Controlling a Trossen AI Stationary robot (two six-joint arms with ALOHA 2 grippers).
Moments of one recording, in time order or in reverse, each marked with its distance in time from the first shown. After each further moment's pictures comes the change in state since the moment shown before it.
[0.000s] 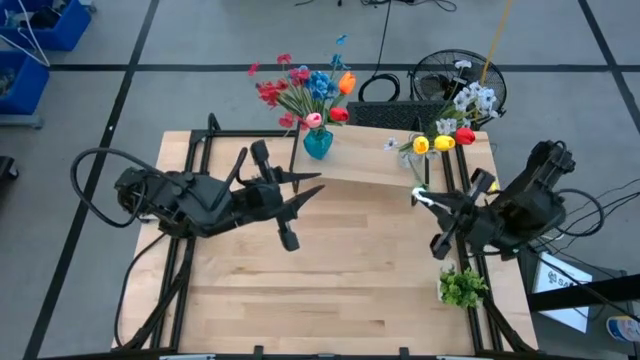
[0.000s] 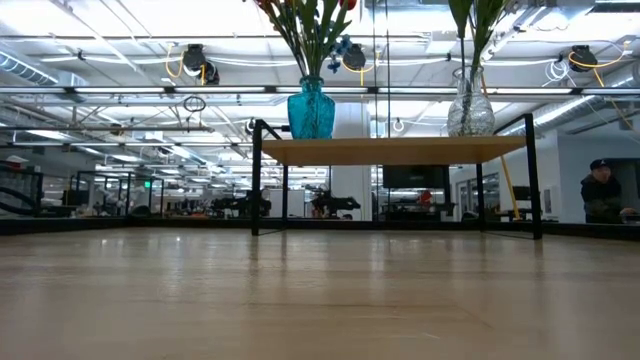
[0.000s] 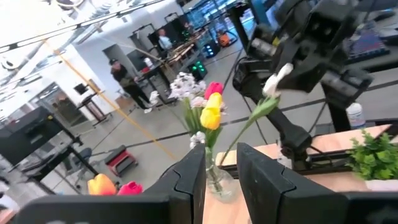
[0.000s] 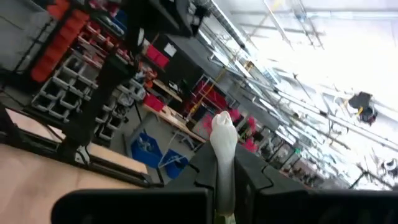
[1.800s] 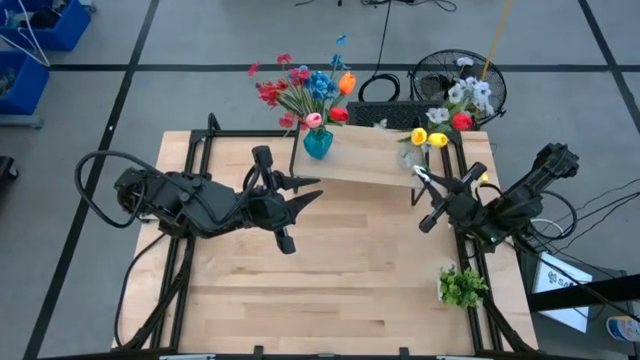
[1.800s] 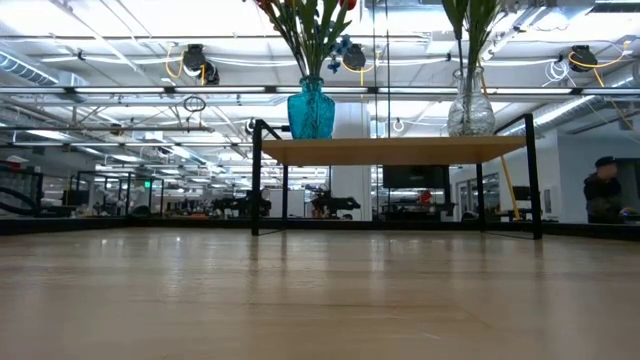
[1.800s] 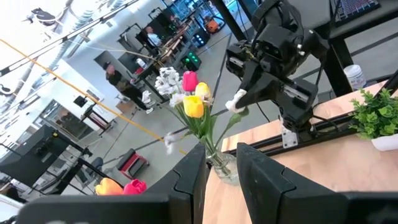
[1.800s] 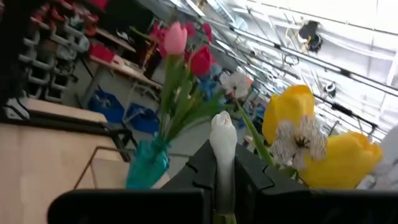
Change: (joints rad) left arm -0.002 0.001 0.000 -0.096 0.022 0.102; right arm -0.135 -0.102 -0.293 0.323 0.197 -0.031
